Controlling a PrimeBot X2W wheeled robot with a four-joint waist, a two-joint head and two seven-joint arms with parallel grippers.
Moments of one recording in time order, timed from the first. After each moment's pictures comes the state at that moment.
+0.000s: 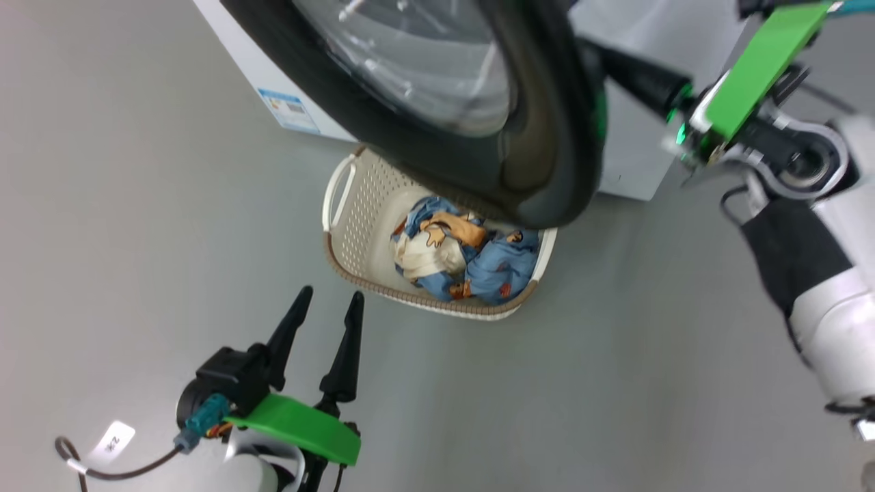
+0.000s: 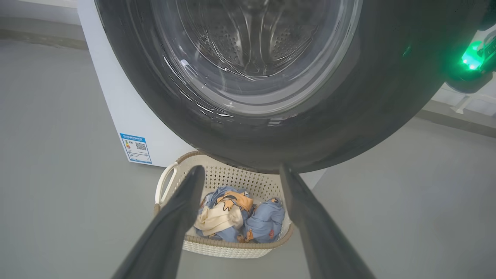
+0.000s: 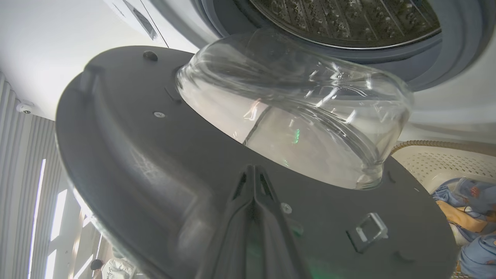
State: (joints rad) left arm -0.26 0.03 -0.33 0.24 -0.39 -0.13 -0.26; right arm -1.02 -0.30 0.33 0.57 1.57 0.13 0.60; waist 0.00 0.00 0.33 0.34
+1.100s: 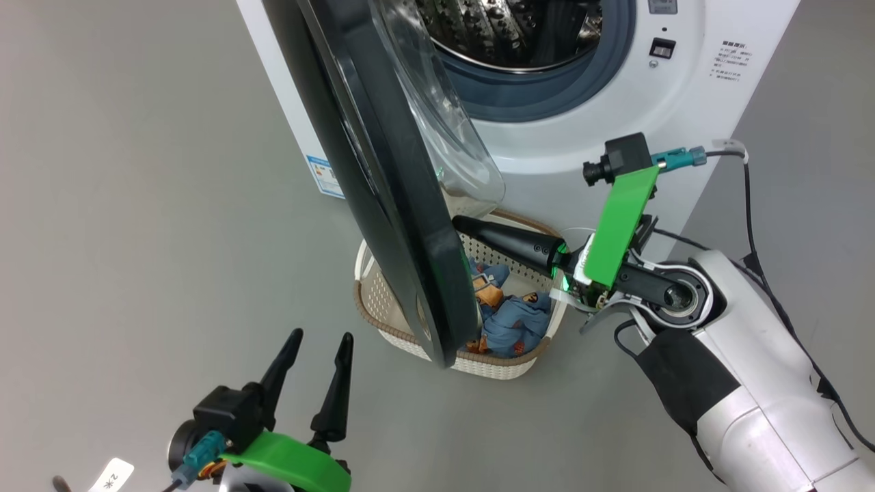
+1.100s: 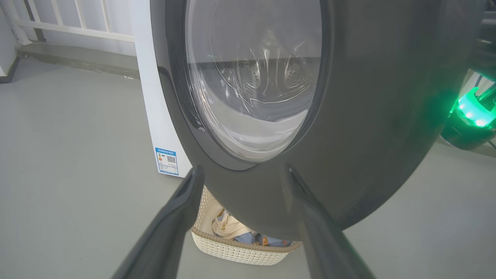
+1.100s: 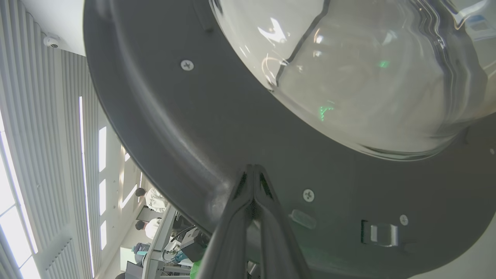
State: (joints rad) left arm -0.16 0.04 -0.30 0.24 -0.36 -0.13 -0.26; right arm -0.74 -0.14 0.42 0.47 1.60 0.13 0.68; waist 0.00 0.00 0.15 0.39
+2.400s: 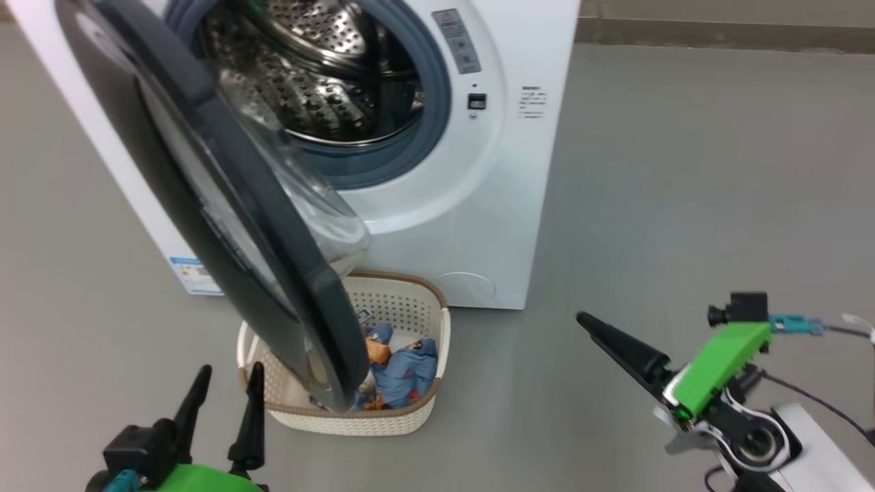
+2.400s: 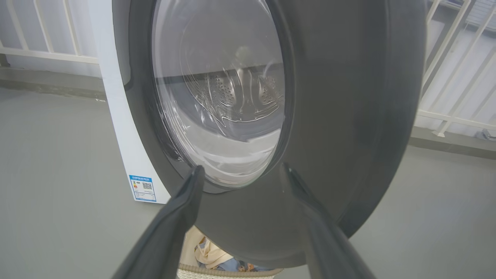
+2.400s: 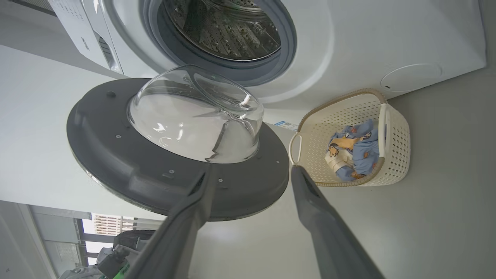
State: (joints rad) left arm -0.06 0.10 -0.13 0.22 -0.36 -0.13 -0.26; right arm -0.35 -0.31 0.35 0.40 1.53 0.13 0.38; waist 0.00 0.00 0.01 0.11
